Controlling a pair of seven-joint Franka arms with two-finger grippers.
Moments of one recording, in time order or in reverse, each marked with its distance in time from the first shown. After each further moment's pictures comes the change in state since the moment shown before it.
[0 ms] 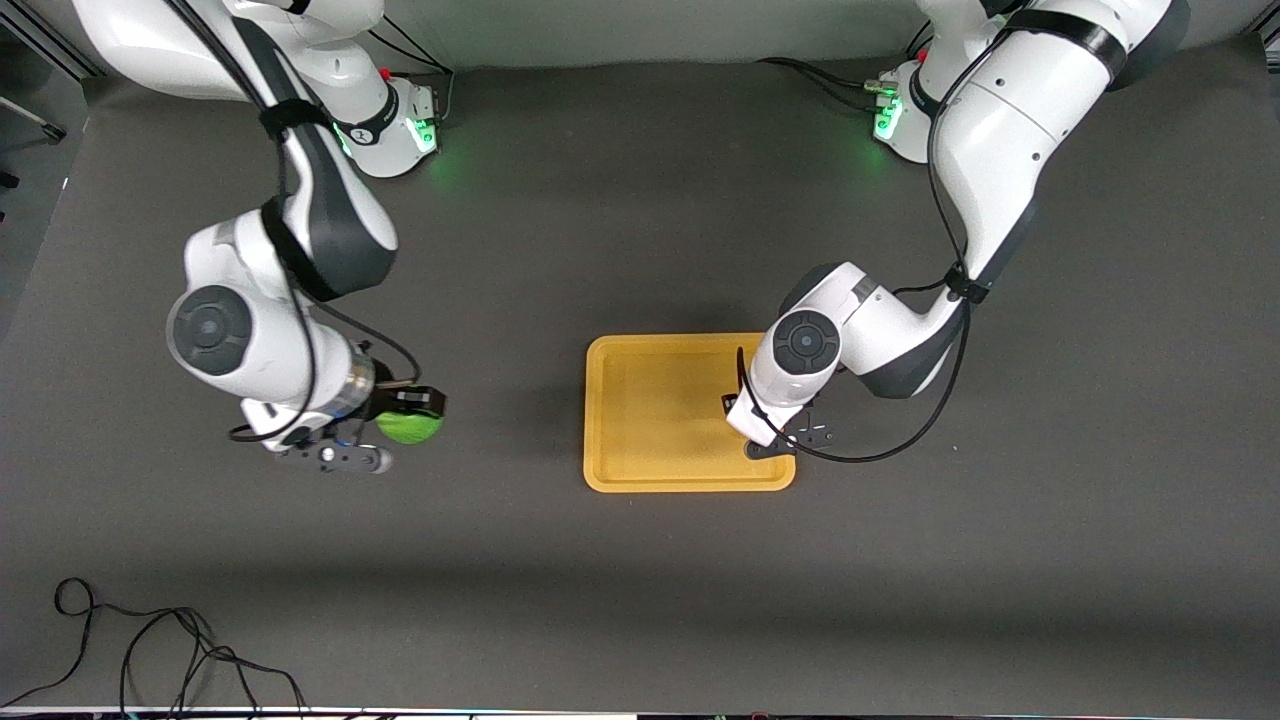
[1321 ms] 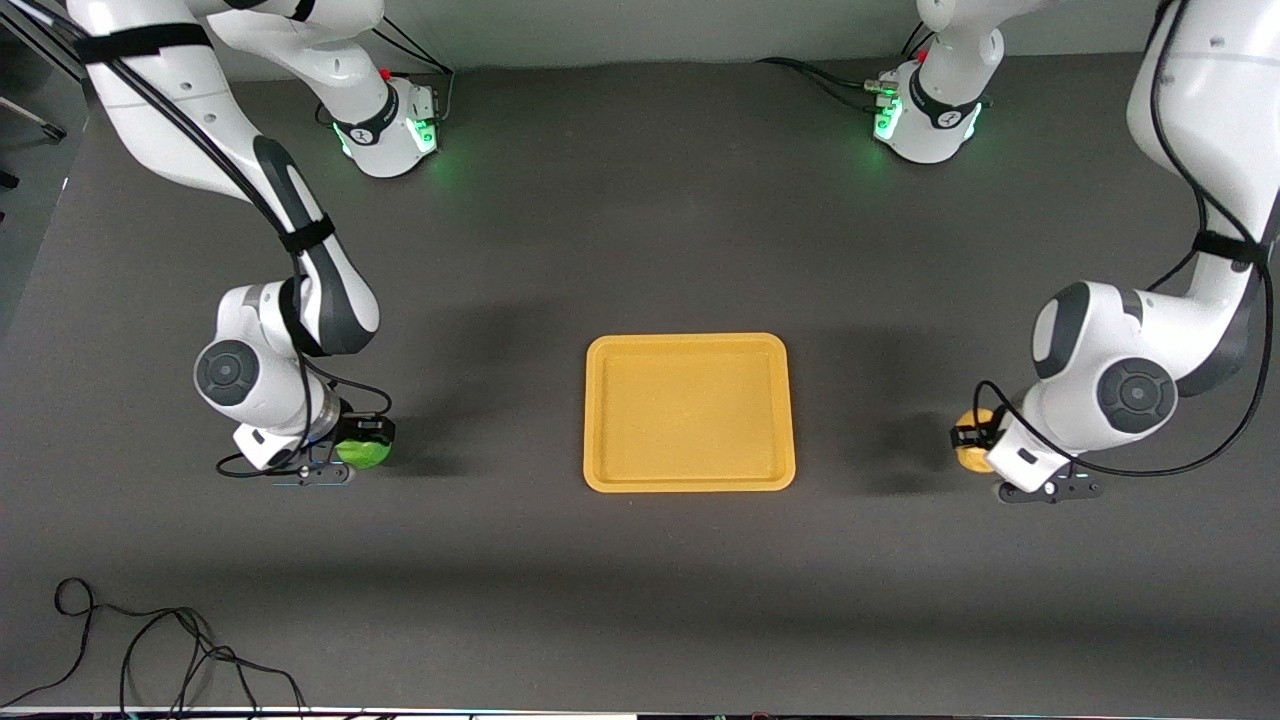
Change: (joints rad) left arm 0.345 -0.224 0.062 -0.054 -0.100 -0.189 0.520; right arm -0.010 0.032 -0.250 -0.350 -0.041 0.396 -0.346
